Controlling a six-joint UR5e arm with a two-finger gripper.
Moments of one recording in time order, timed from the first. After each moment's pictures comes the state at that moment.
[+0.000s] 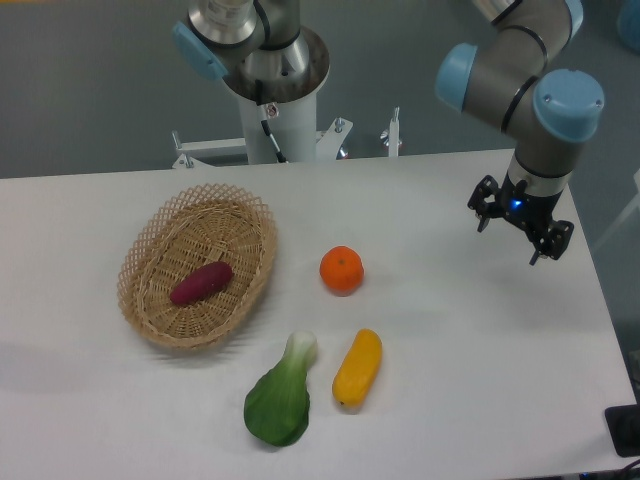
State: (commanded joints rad) arm 2.83 -1.94 -1.64 -1.04 1.53 1.59
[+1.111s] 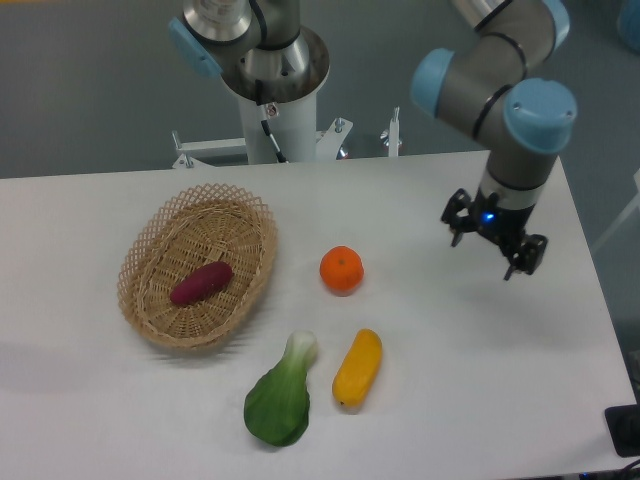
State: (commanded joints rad) arm 2.66 -1.90 -1.68 -1.04 1.48 1.35
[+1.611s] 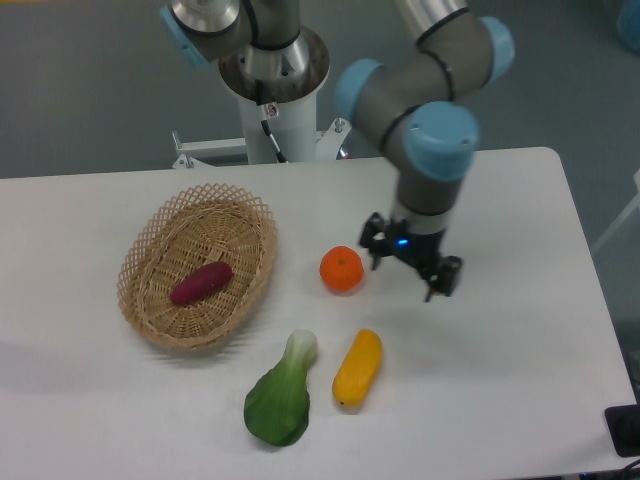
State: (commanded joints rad) arm 2.46 -1.83 -1.74 -1.04 1.49 1.10
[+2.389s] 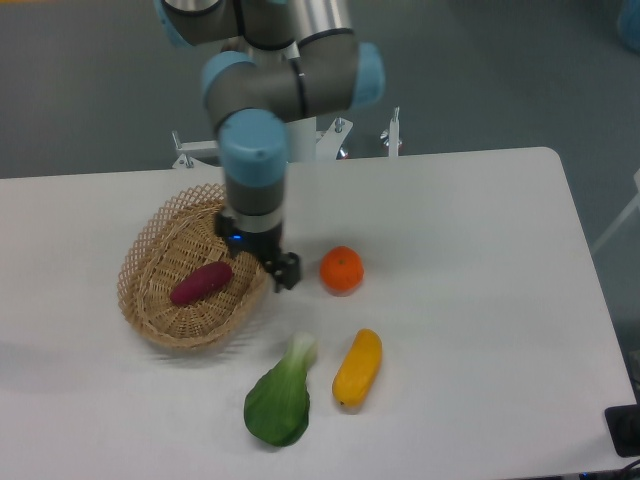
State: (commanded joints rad) arm 2.13 -1.78 -1.93 -0.98 1.49 0.90
